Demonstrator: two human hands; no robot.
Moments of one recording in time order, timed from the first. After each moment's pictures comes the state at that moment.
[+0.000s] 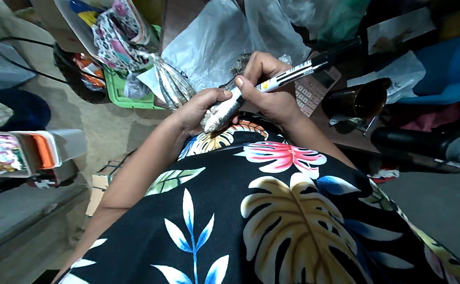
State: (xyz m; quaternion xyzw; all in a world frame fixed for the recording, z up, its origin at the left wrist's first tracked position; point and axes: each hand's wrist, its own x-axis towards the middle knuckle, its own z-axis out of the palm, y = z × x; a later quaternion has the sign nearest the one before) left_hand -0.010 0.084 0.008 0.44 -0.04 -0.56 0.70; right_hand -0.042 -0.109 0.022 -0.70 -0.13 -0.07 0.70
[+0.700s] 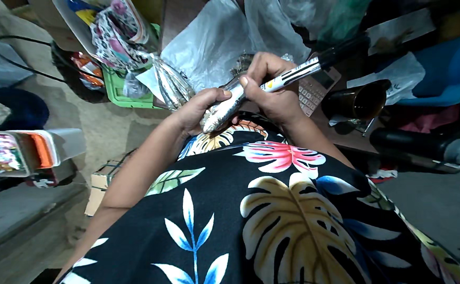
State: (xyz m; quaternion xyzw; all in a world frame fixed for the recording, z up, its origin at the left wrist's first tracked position) left_hand -0.008 0.083 0.007 0.45 -0.04 -0.55 0.70; right_hand -0.040 -0.113 0.022 -0.69 -0.13 -0.08 0.70
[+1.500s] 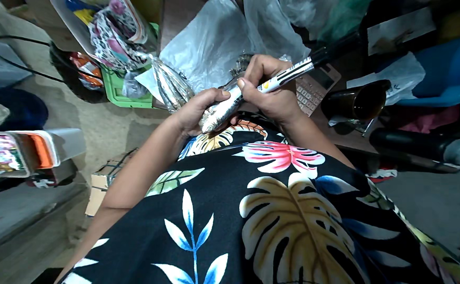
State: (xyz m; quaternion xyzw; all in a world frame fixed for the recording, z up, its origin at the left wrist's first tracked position) left_hand -0.006 0.081 0.004 0.43 -0.05 -0.56 0.70; right_hand -0.037 -0.115 0.015 -0.70 -0.12 -0.07 0.70
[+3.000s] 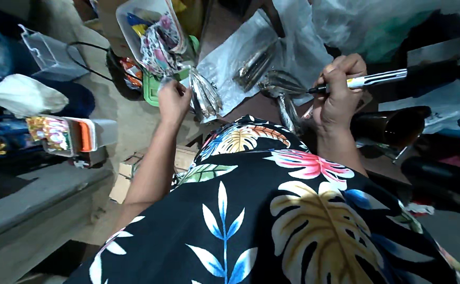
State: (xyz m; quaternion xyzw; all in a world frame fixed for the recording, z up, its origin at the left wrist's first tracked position) left_hand 0.039 0.185 -0.061 0.94 0.06 -0.18 0.28; right_hand -0.027 -0.159 0.002 -0.60 0.06 -0.19 0.77
